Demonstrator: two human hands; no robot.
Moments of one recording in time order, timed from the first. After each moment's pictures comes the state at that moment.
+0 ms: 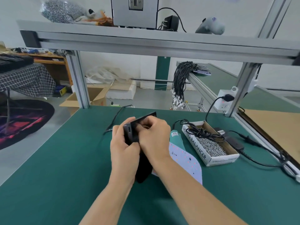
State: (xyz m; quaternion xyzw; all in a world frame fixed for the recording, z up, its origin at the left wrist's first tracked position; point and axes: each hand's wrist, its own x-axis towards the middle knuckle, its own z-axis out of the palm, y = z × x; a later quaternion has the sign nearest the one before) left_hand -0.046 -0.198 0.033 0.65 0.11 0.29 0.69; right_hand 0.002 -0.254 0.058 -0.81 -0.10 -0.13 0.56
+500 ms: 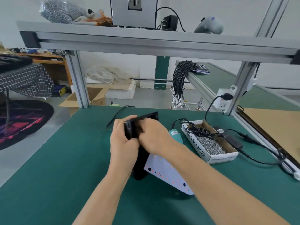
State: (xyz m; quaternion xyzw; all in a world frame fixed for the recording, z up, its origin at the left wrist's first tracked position) left_hand -0.035 -0.188 0.034 0.69 0.07 0.29 0.66; right_hand 0.010 -0.273 0.075 -0.92 -0.31 -0.03 0.25
